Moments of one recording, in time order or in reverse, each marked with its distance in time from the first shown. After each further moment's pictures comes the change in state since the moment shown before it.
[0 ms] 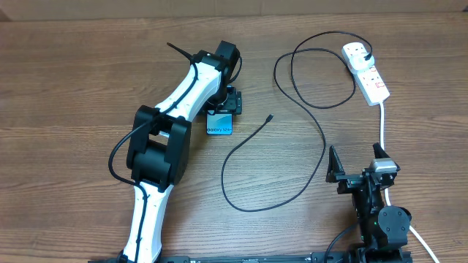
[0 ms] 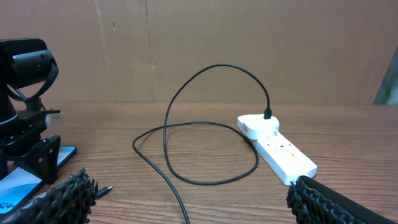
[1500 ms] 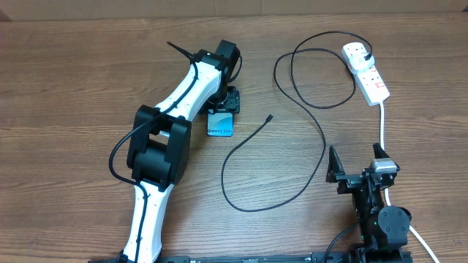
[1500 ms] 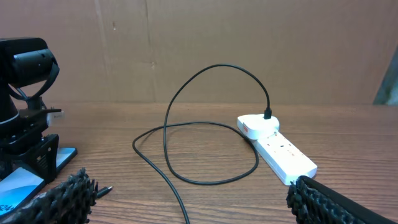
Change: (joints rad) left arm 0.000 0.006 0.014 -0.012 -0.003 0.002; right arm 0.000 0.000 0.000 -0.001 -0.001 0.000
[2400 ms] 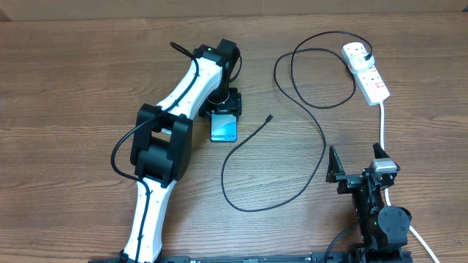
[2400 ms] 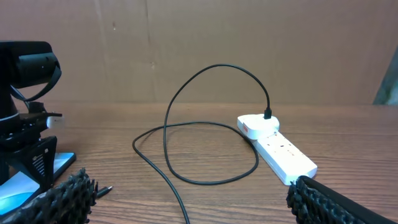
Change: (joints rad) left arm 0.009 0.045 0.098 -0.139 0.113 0.000; right arm 0.000 0.000 0.000 0.001 0.000 0.000
